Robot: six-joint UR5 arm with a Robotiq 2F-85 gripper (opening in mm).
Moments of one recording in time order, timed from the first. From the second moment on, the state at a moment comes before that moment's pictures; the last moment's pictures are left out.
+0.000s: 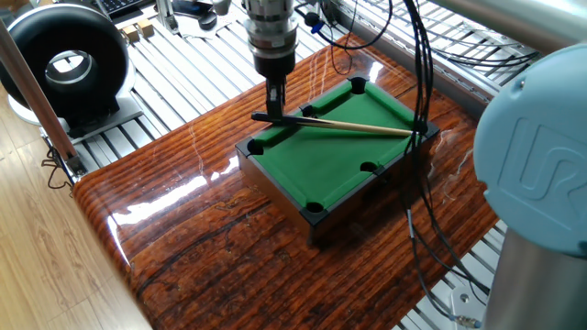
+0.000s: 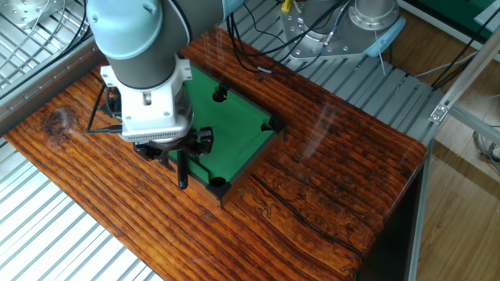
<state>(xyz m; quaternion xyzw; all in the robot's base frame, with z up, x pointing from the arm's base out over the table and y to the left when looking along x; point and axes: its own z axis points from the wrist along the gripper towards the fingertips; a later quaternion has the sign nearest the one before) 0.595 0.030 0.094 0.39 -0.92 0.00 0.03</state>
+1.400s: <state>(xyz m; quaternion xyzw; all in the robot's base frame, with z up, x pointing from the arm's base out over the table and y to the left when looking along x) 0.688 0.104 0.142 0.15 -0.99 0.00 -0.06</state>
